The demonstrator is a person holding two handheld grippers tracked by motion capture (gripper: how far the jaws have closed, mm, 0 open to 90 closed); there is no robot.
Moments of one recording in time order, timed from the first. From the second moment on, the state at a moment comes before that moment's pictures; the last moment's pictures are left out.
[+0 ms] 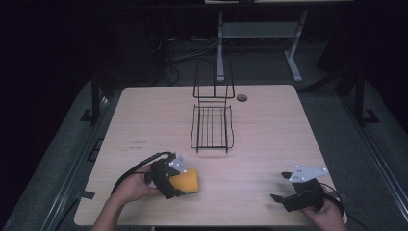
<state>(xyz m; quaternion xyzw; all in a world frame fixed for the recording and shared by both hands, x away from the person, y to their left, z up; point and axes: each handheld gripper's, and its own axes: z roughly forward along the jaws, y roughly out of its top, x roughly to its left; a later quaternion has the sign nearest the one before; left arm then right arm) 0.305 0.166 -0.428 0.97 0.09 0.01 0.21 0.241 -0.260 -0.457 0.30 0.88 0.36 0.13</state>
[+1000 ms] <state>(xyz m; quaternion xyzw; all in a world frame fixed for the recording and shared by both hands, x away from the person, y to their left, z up) 0.322 0.145 -0.395 0.97 0.08 0.03 0.23 0.242 -0.254 -0.461 0.29 0.89 0.35 0.11</state>
